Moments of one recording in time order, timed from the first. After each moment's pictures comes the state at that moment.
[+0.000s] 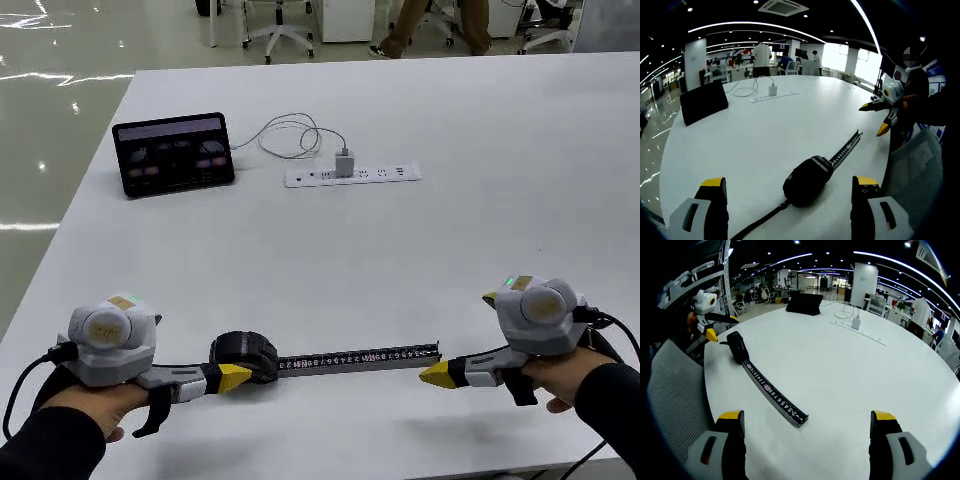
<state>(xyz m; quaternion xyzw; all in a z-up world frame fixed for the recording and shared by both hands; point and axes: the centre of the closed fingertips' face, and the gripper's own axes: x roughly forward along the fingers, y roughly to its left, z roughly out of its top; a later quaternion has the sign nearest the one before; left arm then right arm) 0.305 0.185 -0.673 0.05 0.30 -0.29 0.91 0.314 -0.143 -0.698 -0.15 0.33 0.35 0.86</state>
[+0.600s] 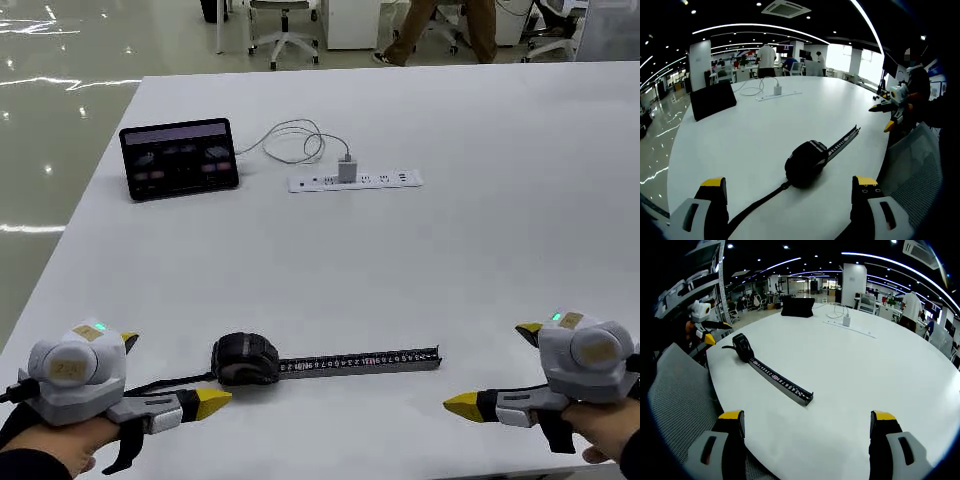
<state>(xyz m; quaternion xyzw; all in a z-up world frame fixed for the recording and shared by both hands) 0.269 0.207 -0.671 0.05 0.31 -0.27 0.91 0.270 -0.168 -0.693 -0.11 0.33 0.33 0.88</state>
